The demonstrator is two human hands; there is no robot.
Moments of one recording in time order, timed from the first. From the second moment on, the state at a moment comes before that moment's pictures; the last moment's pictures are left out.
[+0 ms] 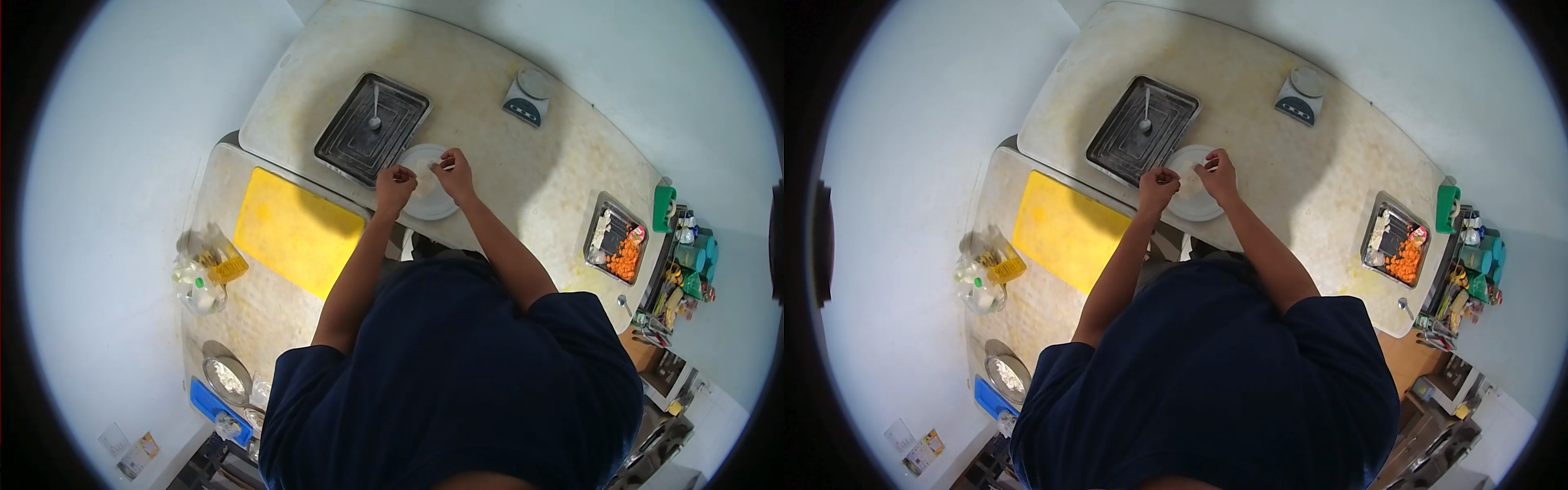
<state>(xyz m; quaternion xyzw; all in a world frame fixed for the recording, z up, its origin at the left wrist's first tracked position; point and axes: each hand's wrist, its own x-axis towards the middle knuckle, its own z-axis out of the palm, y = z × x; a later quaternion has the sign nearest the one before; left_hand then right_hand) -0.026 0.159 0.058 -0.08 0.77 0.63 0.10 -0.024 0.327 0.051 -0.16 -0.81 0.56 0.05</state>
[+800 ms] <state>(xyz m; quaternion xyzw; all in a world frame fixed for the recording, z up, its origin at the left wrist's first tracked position) -0.027 0.132 0.067 -0.02 0.83 0.56 0.10 -0.017 0.368 0.053 -0.04 -0.93 0.36 -0.09</state>
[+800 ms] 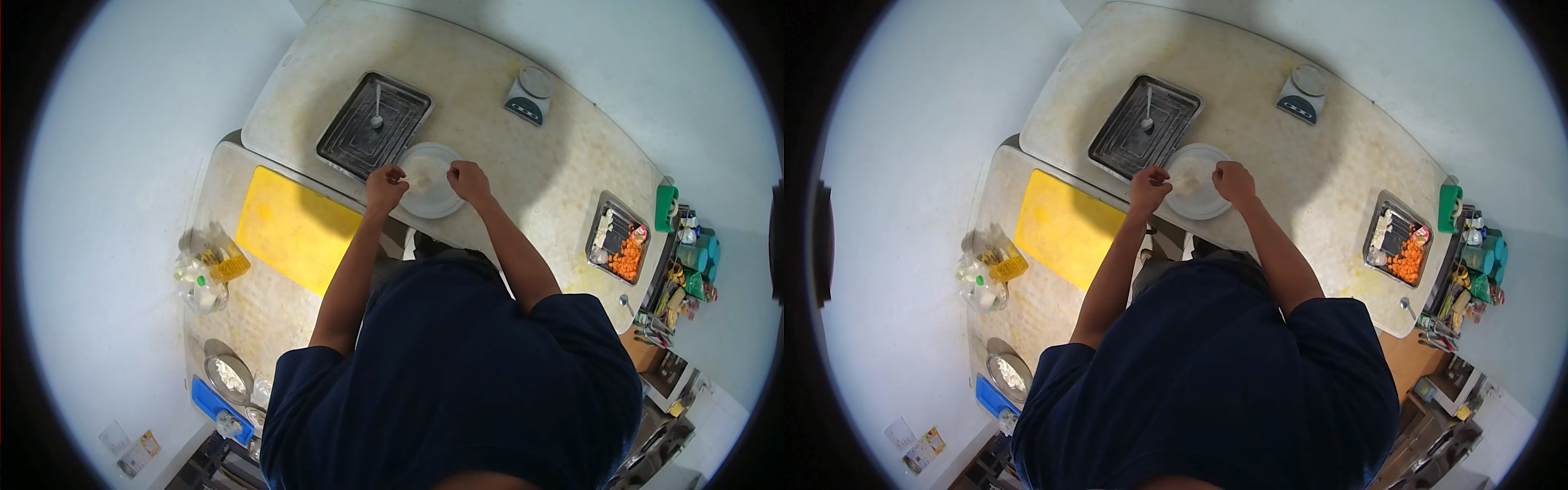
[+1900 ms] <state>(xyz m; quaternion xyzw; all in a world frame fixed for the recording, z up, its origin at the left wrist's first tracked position) -0.028 0.166 0.099 -0.18 0.42 0.84 0.31 0.013 0.326 0.012 -0.01 -0.62 0.77 -0.16</state>
